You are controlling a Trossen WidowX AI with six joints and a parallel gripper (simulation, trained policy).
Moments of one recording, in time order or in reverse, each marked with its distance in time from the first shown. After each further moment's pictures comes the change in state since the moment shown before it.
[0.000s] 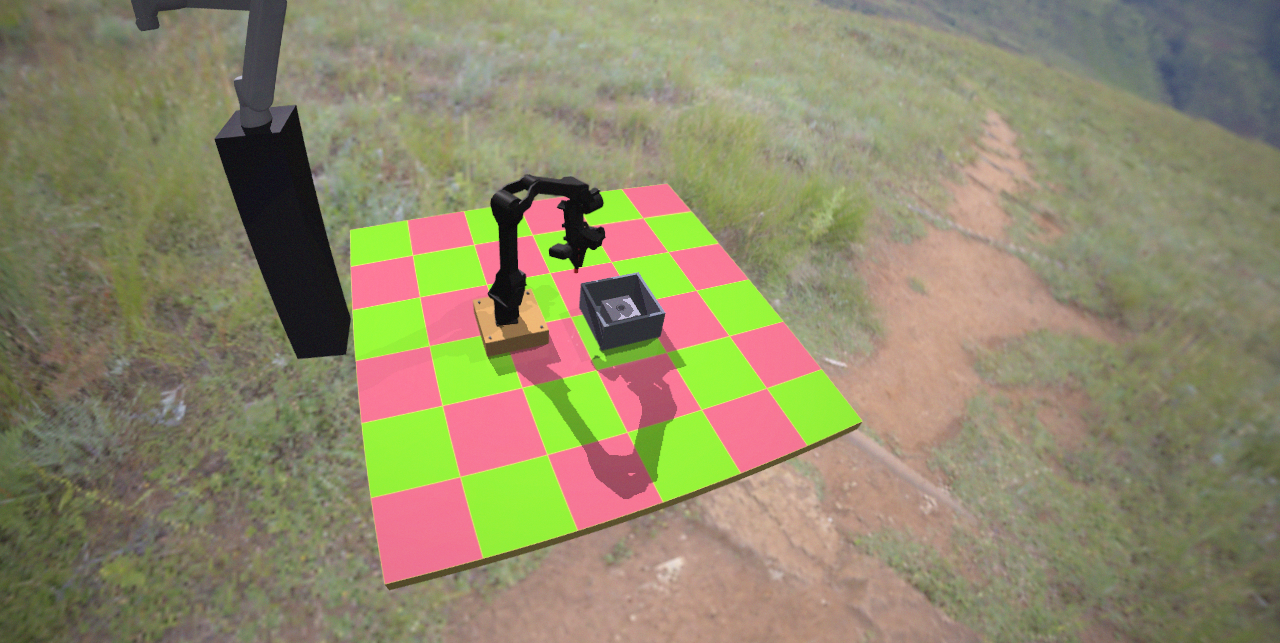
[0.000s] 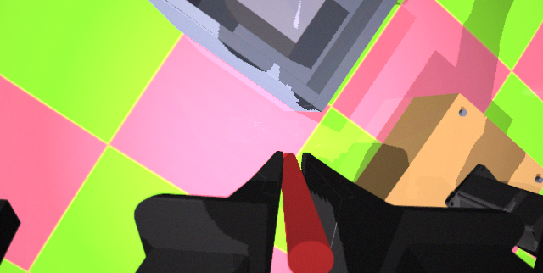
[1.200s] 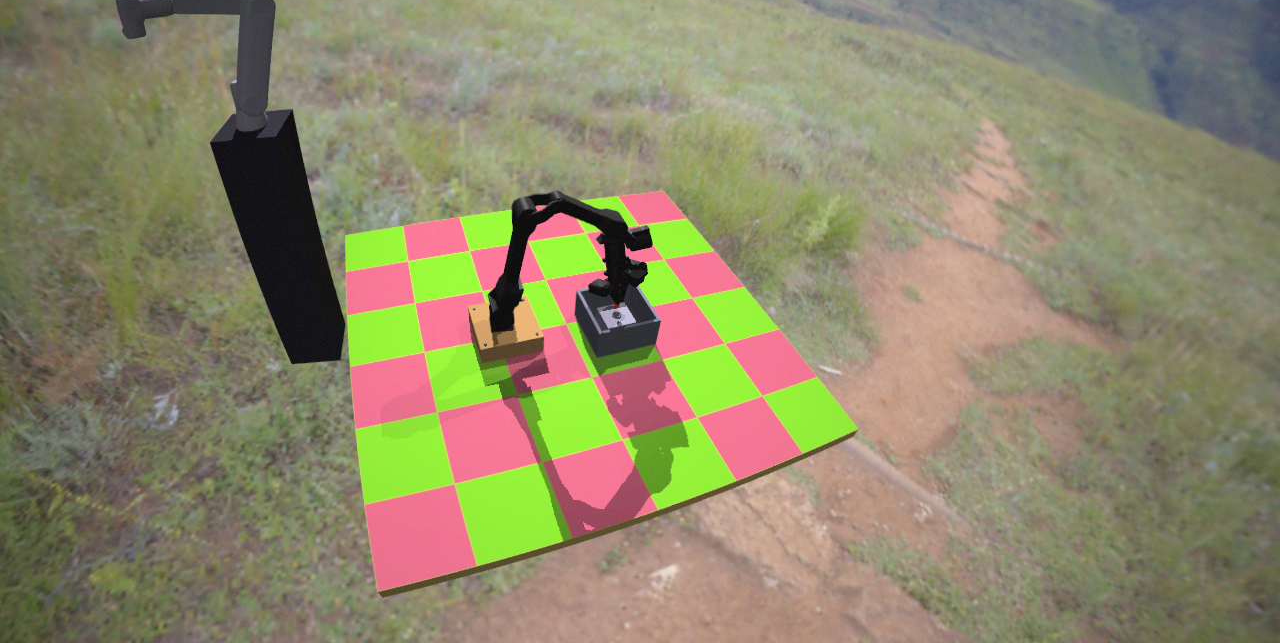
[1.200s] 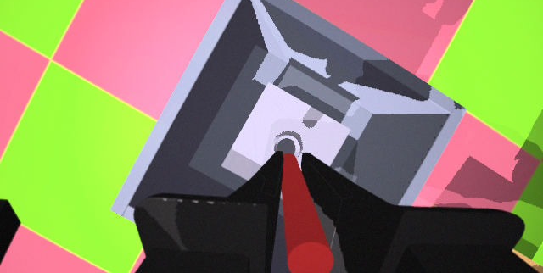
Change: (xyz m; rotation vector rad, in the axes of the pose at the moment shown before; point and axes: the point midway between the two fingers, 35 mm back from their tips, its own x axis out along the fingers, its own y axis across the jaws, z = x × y) arm 0.055 0.006 0.157 0.091 -0.031 0.021
